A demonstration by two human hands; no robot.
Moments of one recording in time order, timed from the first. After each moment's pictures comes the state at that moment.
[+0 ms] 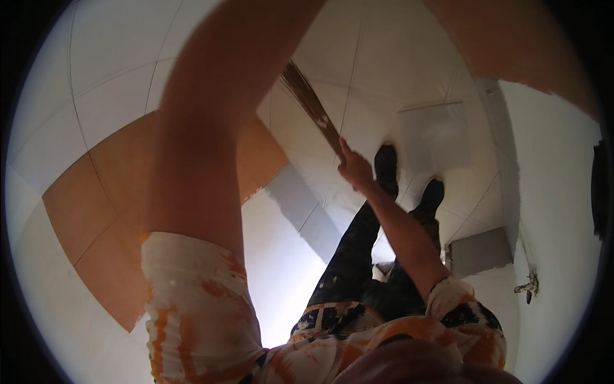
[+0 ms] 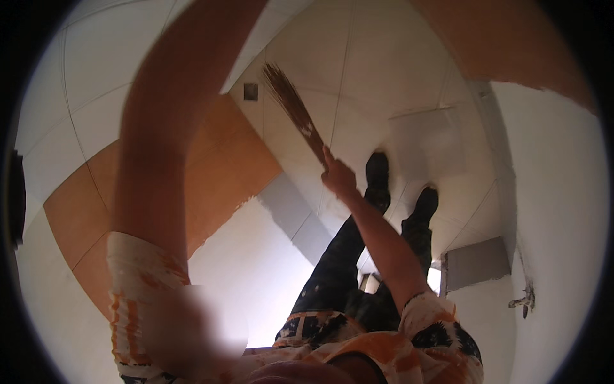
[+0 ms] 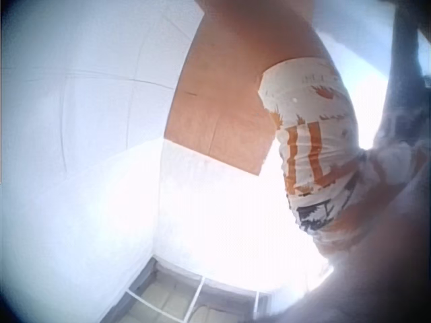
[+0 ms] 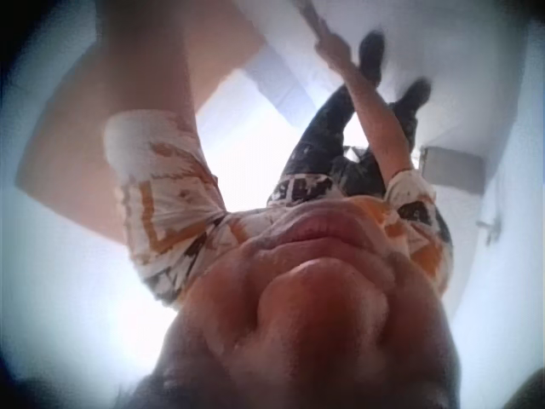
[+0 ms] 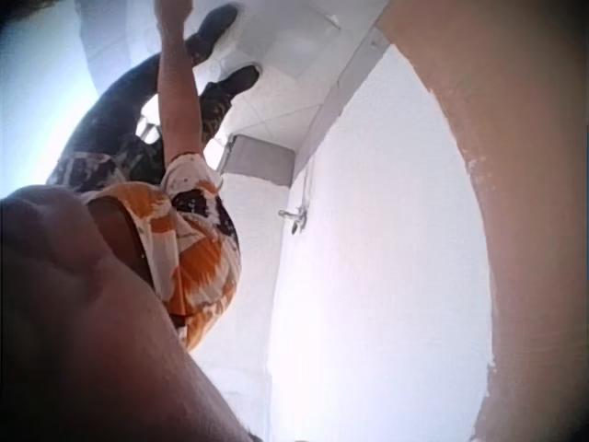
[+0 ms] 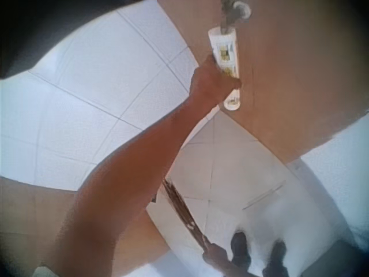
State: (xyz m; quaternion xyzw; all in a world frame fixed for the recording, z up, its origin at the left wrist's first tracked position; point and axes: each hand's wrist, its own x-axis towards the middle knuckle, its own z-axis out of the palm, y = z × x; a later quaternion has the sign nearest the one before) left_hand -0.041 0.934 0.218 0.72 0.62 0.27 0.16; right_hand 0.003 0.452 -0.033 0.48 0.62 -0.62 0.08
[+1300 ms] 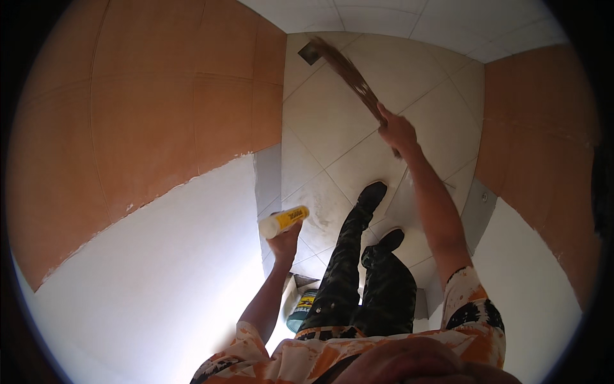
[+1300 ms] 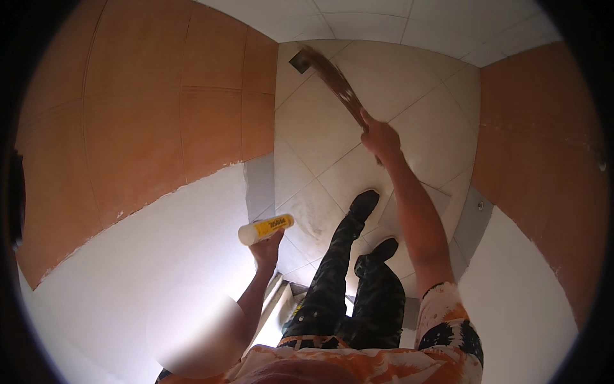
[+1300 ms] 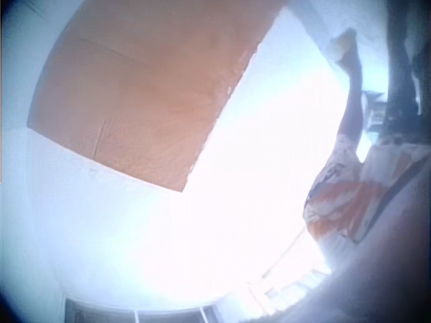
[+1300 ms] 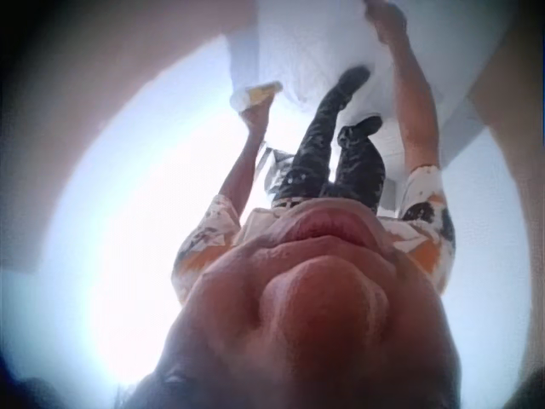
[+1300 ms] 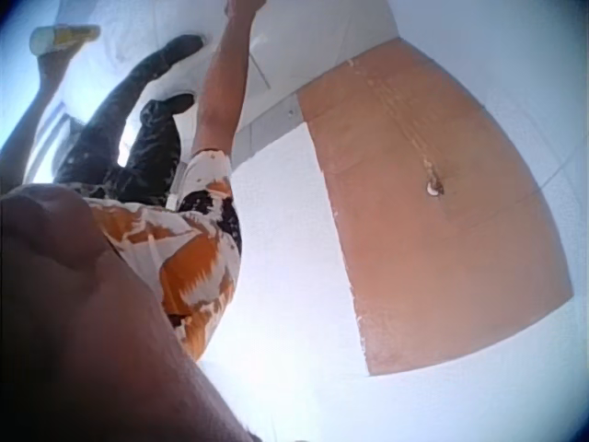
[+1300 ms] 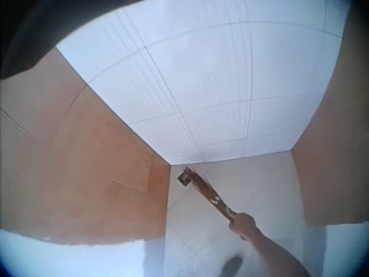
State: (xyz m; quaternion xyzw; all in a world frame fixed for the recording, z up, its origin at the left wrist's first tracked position) left_hand -0.133 0.186 0.148 -0.08 0.86 0.49 0.15; right_hand -0.162 0.615 -0.006 0.32 0.86 -0.34 0.20
